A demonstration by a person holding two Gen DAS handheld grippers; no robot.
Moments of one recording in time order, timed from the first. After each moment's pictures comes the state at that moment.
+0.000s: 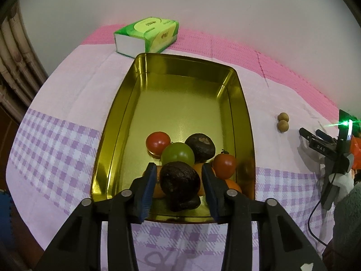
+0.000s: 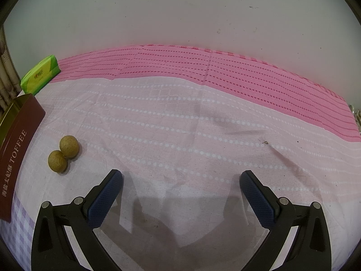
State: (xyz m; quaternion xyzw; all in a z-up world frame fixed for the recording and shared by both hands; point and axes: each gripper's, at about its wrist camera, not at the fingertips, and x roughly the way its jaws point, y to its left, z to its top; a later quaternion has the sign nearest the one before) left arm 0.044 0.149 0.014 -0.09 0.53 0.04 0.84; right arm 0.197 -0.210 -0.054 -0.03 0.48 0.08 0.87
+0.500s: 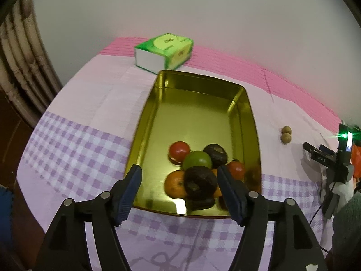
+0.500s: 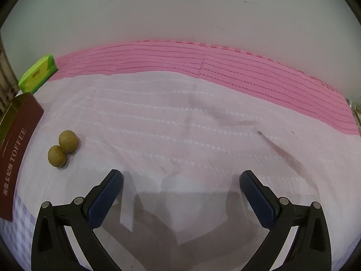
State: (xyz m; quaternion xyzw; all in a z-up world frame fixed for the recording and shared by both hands) left arm 0.027 0.172 0.035 -0.09 0.49 0.07 0.86; right arm 0.188 -0.214 -0.053 -0.02 0.50 0.05 0.87
